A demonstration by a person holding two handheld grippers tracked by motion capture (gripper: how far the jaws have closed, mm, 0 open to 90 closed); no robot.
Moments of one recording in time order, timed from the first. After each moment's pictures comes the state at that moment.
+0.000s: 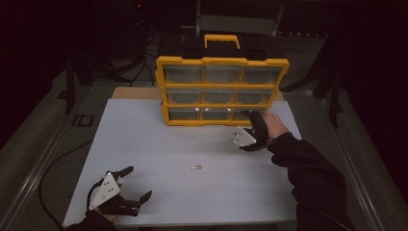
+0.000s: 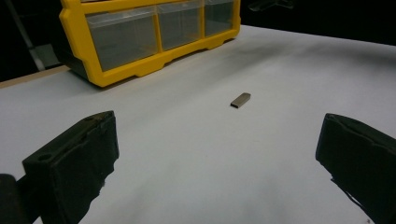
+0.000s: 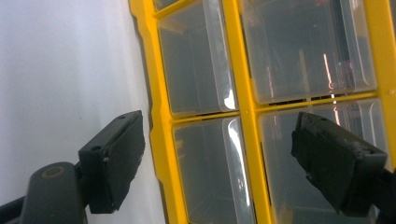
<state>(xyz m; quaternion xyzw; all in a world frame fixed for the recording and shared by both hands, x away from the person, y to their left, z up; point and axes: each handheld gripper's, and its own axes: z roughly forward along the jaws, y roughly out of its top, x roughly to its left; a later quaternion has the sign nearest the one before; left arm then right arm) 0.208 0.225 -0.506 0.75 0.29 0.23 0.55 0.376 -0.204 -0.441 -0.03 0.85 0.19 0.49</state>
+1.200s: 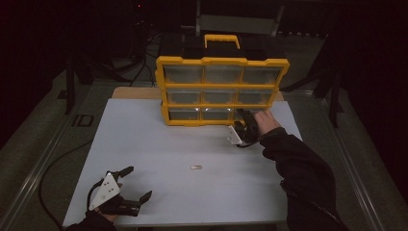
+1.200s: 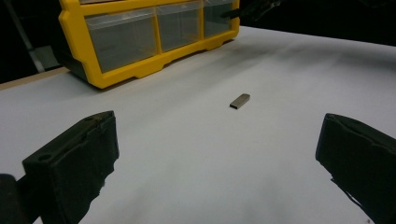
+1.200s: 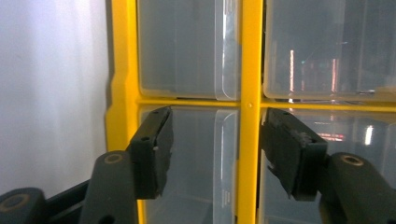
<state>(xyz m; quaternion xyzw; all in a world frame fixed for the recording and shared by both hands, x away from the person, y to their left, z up) 0.208 0.225 -0.506 0.75 0.28 0.23 0.55 0.411 -0.193 -0.478 -0.08 0.82 0.09 0.56</state>
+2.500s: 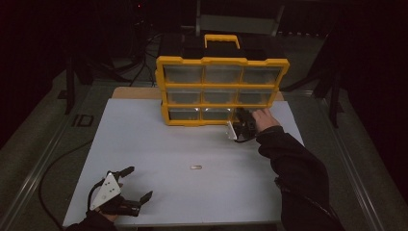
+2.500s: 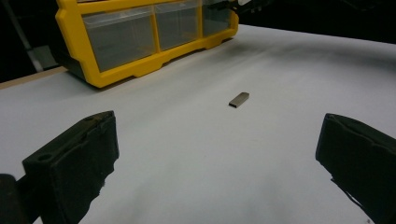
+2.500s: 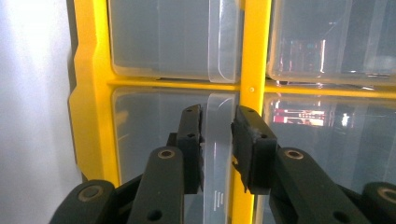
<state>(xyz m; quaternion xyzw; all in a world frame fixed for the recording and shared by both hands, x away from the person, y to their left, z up) 0.209 0.224 -0.507 0.75 0.28 0.23 0.55 0.430 -0.189 -0.488 -0.06 0.81 0.04 0.59</state>
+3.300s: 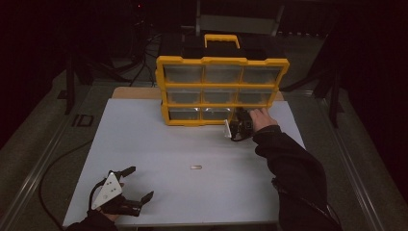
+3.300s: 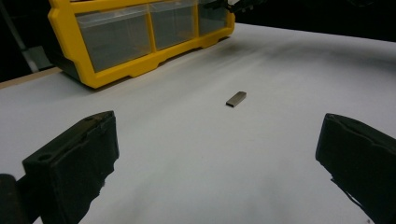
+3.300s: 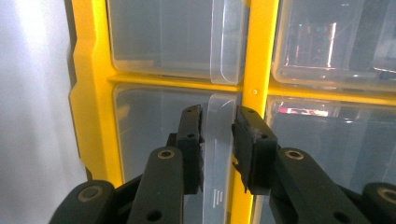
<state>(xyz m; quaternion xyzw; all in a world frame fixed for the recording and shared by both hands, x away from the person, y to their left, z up) 0.211 0.221 -0.507 0.76 0.28 0.23 0.55 0.432 -0.177 -0.485 -0.04 0.81 0.00 0.58</state>
